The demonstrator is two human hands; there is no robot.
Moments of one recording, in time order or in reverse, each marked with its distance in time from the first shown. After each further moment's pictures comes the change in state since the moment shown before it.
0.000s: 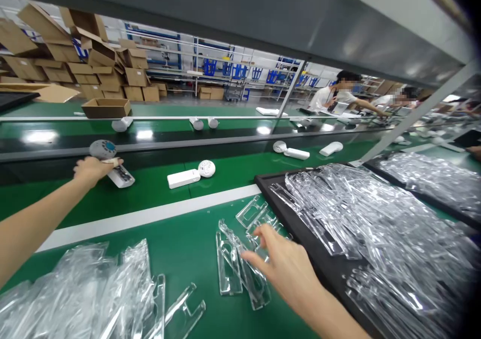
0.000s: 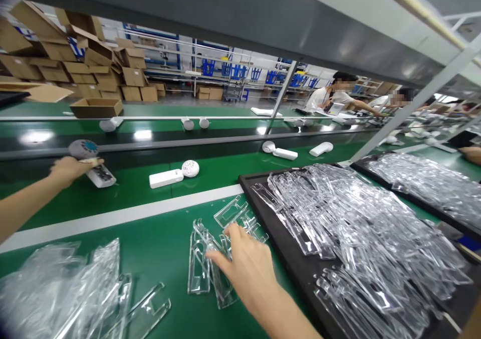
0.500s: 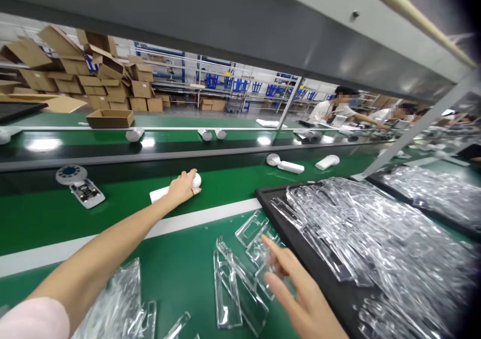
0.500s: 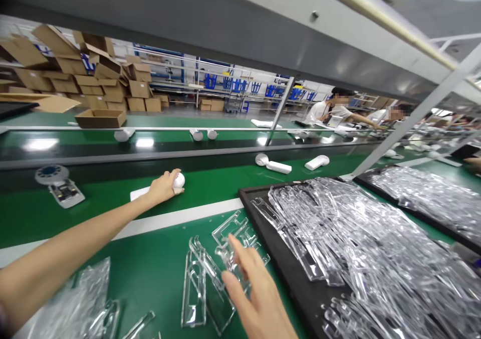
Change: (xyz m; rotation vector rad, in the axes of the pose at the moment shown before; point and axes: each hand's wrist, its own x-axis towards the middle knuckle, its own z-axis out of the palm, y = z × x) left_hand -0.084 0.043 0.186 0.726 -0.613 0.237; right_hand -0.021 0.021 -0.010 0.448 0.127 0.045
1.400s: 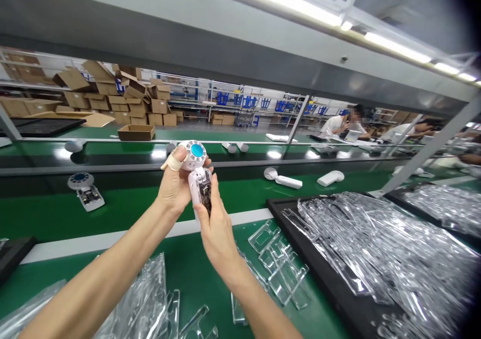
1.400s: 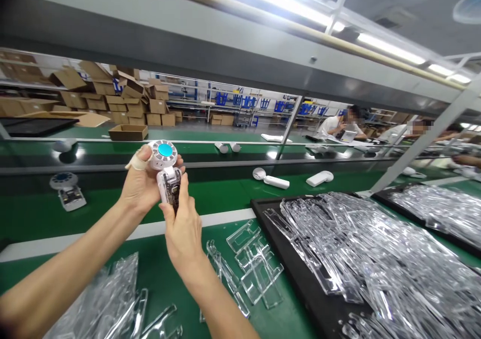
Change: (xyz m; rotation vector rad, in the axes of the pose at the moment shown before) left_hand -0.104 0.068 -0.129 -1.812 0.316 0.119; right_hand 0.097 -0.130 0.097 0.309 0.094 -0.251
